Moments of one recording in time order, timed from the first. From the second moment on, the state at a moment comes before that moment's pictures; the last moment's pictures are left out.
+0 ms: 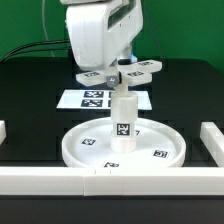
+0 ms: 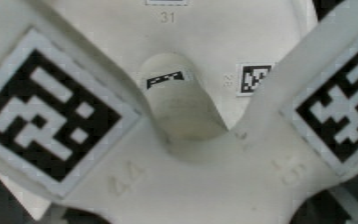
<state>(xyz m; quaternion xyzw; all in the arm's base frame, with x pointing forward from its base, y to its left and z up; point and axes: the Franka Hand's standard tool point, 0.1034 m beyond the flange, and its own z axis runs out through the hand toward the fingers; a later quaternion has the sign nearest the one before) 0.558 -0.009 0.121 -0.82 -0.56 -0.02 0.08</state>
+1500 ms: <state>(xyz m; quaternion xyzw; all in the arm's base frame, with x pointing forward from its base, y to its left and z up) 0.553 -0.007 0.105 -0.84 -0.53 -0.01 0.08</state>
